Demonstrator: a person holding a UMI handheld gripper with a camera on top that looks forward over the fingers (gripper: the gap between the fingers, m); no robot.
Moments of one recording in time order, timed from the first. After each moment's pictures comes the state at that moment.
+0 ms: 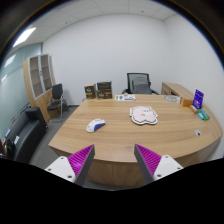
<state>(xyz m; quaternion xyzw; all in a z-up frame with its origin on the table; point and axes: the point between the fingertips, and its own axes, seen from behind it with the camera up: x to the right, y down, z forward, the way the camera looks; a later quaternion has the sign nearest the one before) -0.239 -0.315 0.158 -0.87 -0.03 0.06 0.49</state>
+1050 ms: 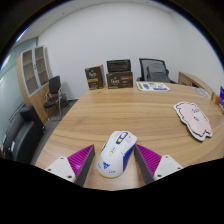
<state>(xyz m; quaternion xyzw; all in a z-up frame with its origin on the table) -0.178 -0.252 0.080 -0.89 -0.02 0.08 0.45</state>
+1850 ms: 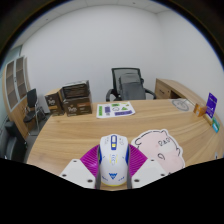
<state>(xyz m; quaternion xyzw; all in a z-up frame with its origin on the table) -0.025 -0.154 0.139 -0.88 0.06 -0.01 0.48</state>
